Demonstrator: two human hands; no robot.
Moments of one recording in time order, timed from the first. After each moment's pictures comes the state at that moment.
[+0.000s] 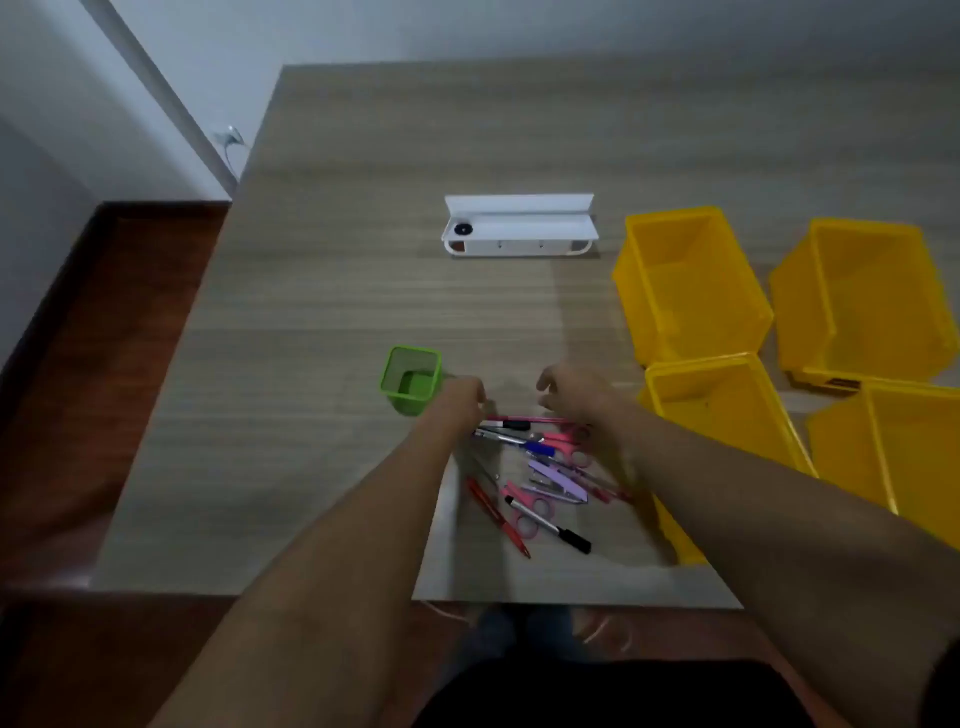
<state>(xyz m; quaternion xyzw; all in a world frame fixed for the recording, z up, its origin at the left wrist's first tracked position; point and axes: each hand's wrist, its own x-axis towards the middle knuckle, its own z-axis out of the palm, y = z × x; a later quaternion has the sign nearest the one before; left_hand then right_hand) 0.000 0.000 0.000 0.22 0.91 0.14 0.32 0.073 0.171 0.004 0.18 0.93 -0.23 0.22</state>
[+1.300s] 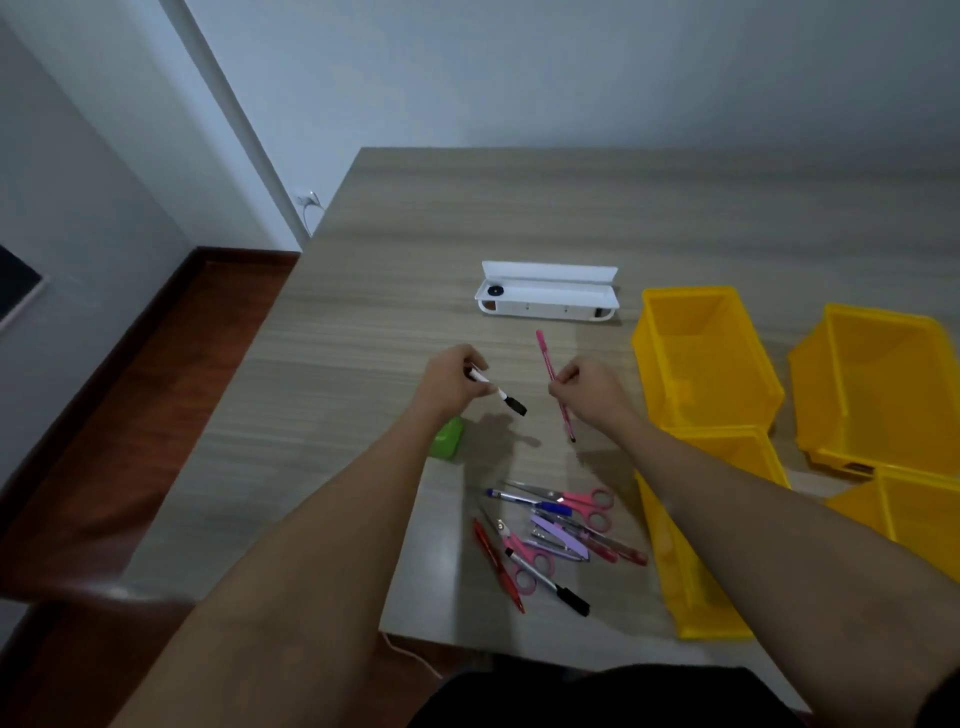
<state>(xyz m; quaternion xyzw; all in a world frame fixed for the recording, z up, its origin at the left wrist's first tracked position) -0.030 -0.002 0.091 0.15 0.90 0.38 0.17 0.046 0.192 0.062 0.25 0.87 -0.42 0.02</state>
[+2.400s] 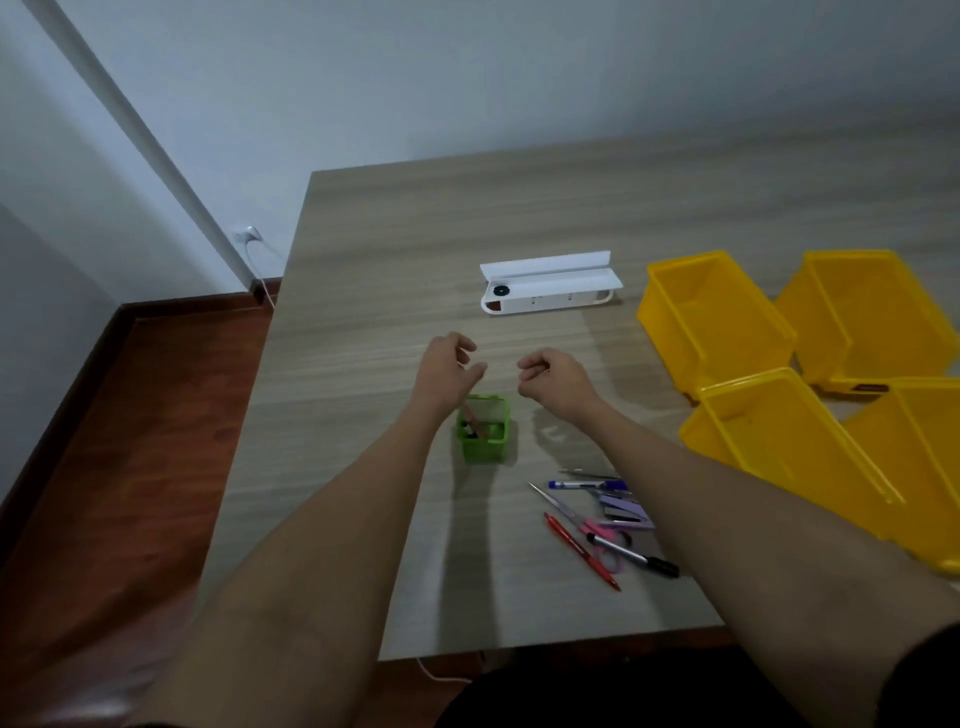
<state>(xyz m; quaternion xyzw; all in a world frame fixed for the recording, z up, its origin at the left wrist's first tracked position) -0.098 -0.074 0.082 0.23 0.88 0.39 0.13 0.008 0.069 0.067 0.30 0.77 -0.56 -0.05</state>
